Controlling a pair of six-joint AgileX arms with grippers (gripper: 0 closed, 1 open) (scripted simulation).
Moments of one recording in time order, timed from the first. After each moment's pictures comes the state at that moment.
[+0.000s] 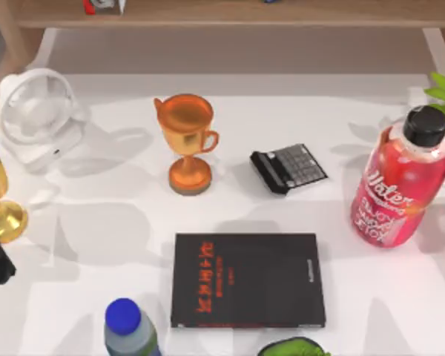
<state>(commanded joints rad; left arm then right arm) 0.00 0.00 0.00 0.00 0.00 0.00 -0.05 0.51 0.51 -0.37 -0.07 -0.12</state>
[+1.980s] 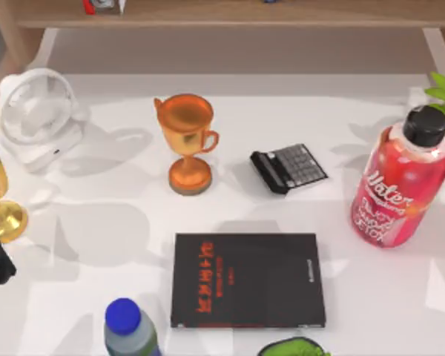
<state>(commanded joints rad) 0.00 0.00 0.00 0.00 0.00 0.00 -0.39 2.68 2.70 -1.51 -0.05 -0.61</state>
